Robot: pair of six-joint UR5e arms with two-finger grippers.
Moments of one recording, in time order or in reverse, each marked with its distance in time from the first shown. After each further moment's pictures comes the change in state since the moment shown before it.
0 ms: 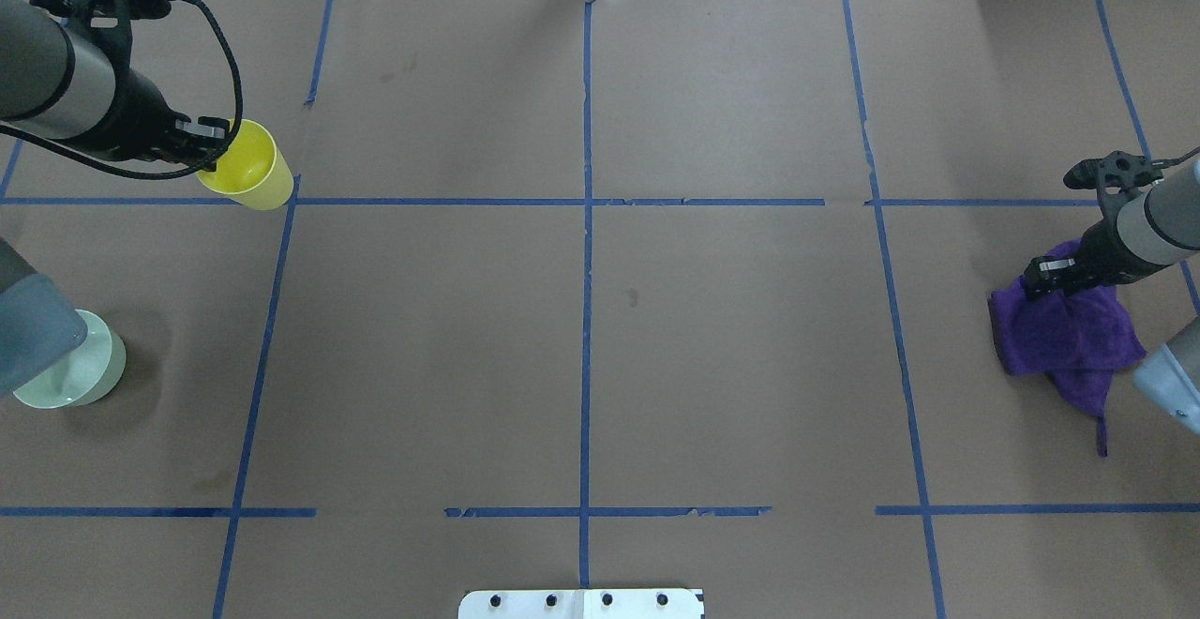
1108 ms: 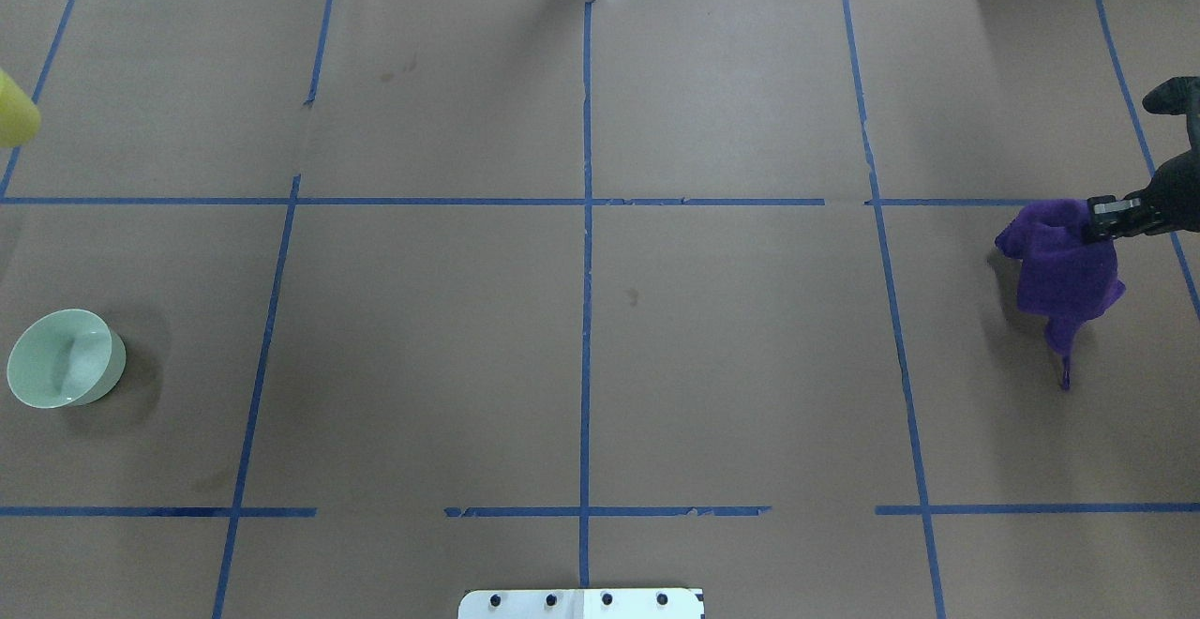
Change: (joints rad) left arm -0.443 0.174 0.076 0.002 -0.159 0.658; right arm 0.135 -0.047 0.327 -0.227 0.014 -0.010
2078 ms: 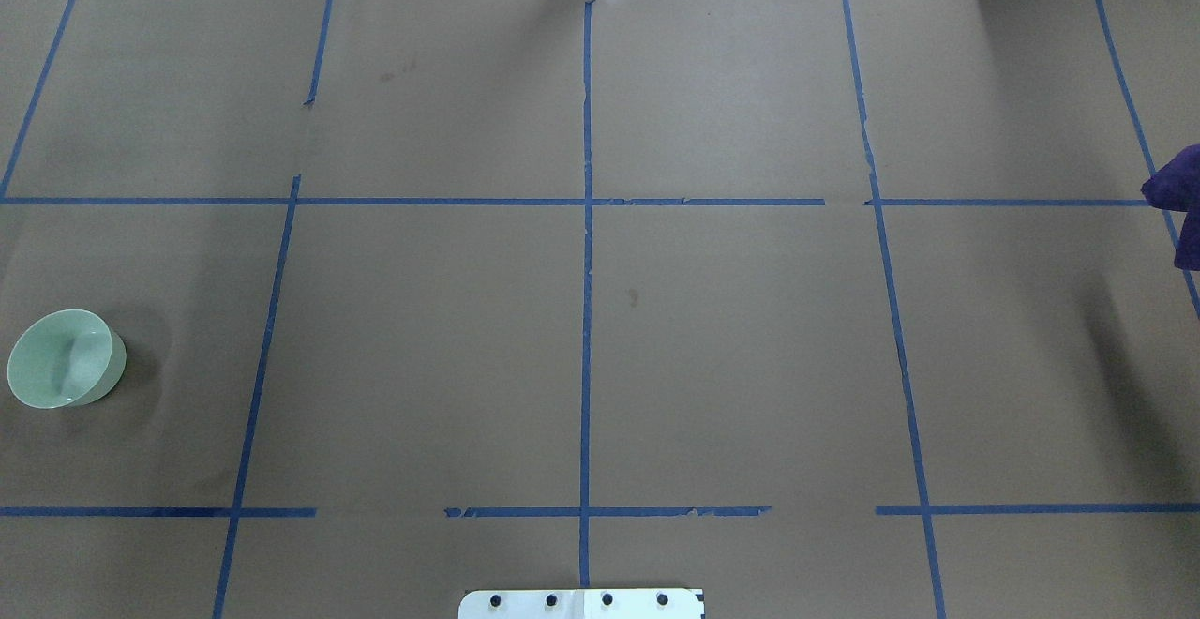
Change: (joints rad) left arm -0.290 0.144 0.422 -0.100 -0.075 0.454; right arm 0.373 -0.014 0.053 -0.262 0.166 -0.415
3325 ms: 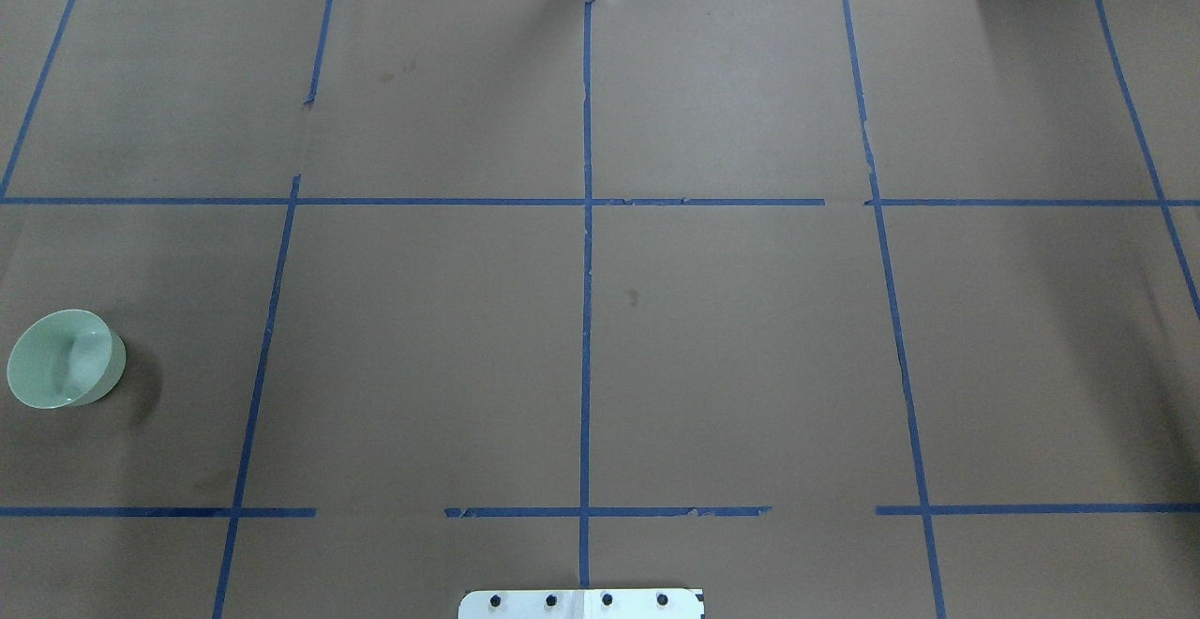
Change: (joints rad) left arm 0.097 0.061 0.038 -0.176 -0.152 -0.045; right arm 0.150 -0.060 0.038 -0.047 0.034 -0.142
